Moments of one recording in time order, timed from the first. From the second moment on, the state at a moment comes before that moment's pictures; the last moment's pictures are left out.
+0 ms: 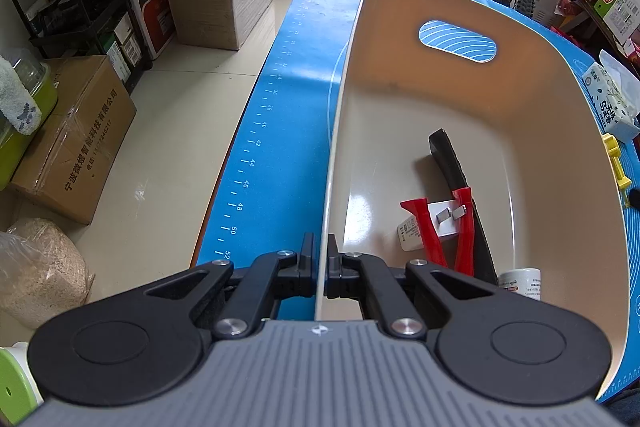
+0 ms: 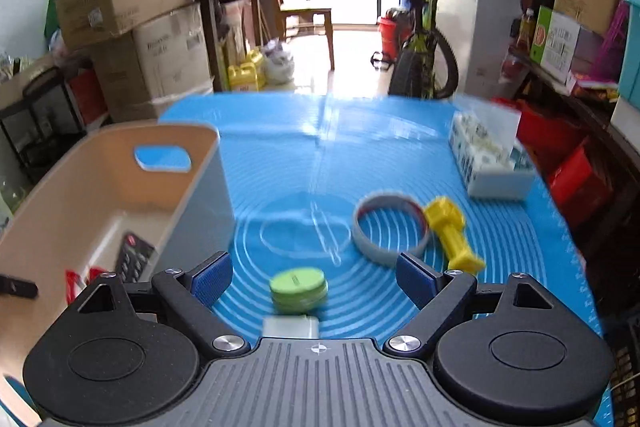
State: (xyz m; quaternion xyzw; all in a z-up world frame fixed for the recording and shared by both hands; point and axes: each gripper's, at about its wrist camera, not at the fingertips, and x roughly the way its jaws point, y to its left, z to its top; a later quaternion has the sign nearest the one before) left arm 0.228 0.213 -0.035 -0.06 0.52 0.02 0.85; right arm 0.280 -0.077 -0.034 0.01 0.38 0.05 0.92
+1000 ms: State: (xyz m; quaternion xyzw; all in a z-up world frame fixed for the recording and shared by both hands) left arm 0.229 0.212 -0.035 -0.06 0.52 0.02 0.85; right arm 0.280 -0.045 -0.109 -0.03 0.44 0.06 0.89
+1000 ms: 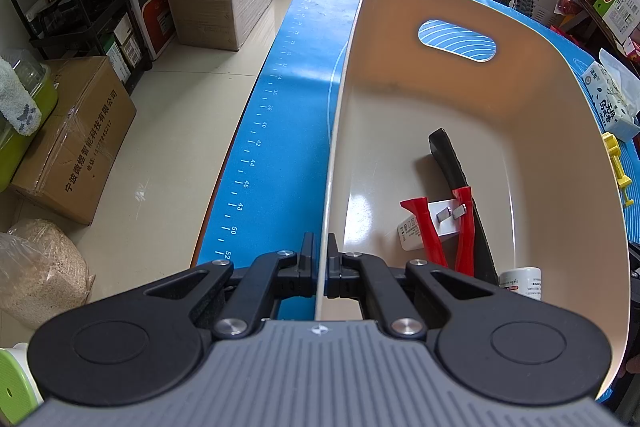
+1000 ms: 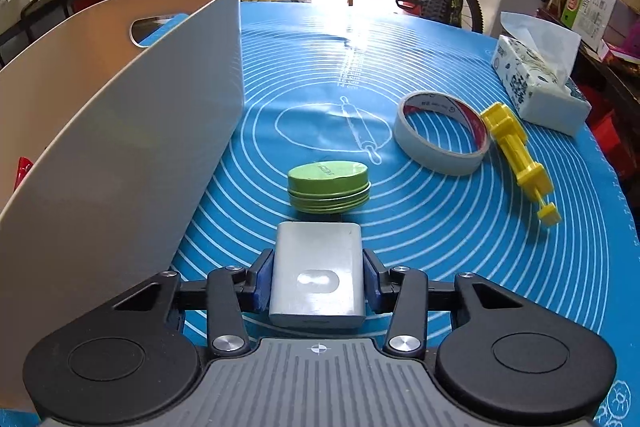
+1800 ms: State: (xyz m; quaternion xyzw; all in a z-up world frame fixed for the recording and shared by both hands) left arm 0.229 0.212 -0.035 -0.06 0.52 0.03 0.85; right arm 0.262 -0.041 0.005 -0.01 0.34 0.07 0.94
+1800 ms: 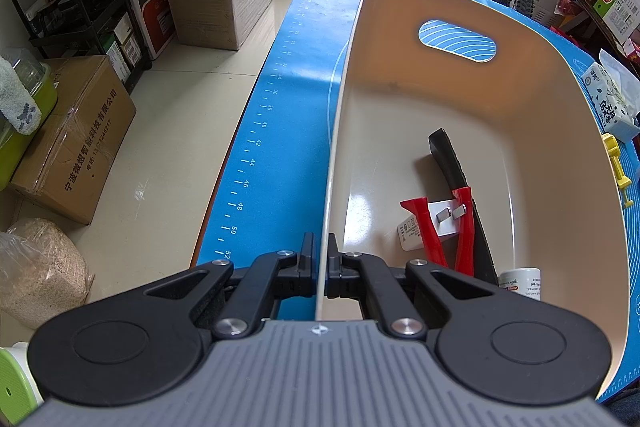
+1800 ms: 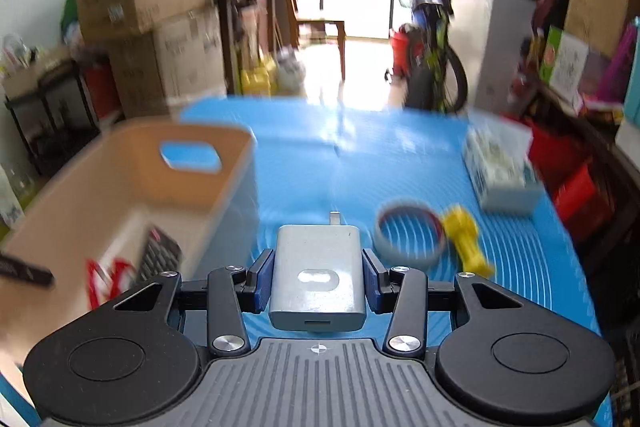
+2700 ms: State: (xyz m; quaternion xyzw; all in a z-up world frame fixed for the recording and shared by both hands) left arm 0.228 0.213 -0.034 -0.06 0.52 0.02 0.85; right arm 0.300 0.111 -0.036 -0.14 0.46 0.20 0.85
